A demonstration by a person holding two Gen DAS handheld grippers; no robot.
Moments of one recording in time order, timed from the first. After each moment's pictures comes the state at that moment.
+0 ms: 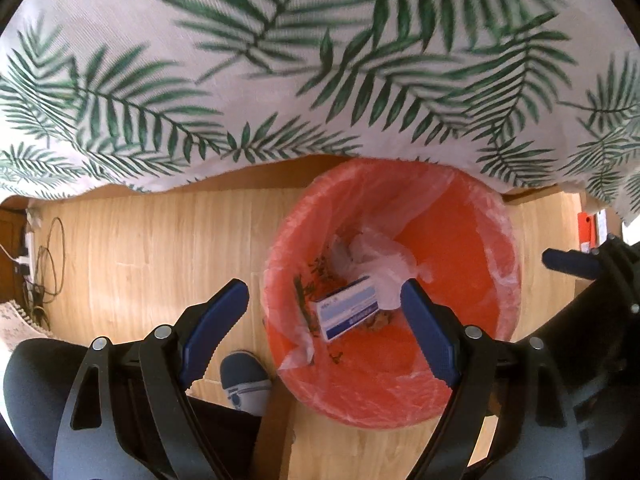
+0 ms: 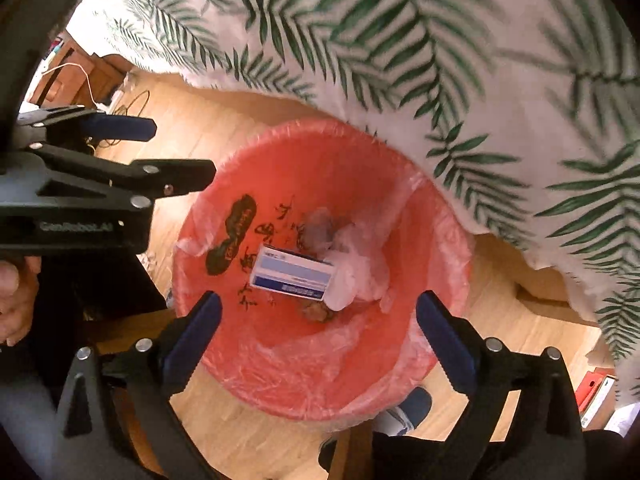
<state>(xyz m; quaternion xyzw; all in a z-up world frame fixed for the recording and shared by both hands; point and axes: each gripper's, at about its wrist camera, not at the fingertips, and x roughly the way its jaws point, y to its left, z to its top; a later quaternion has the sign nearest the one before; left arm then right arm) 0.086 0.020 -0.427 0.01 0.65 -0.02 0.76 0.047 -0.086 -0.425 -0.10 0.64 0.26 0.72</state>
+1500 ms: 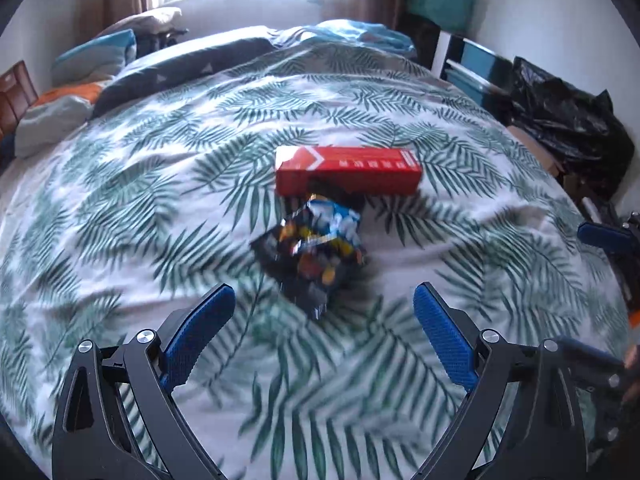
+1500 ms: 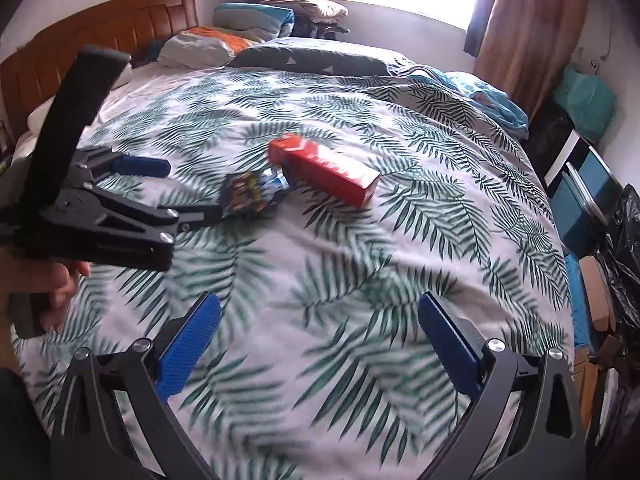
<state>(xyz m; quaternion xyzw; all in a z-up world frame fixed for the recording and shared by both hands) 0.489 -0.010 -0.228 0.03 0.42 -0.09 0.90 0.408 -0.144 -0.195 -0.13 0.40 0.18 0.89</state>
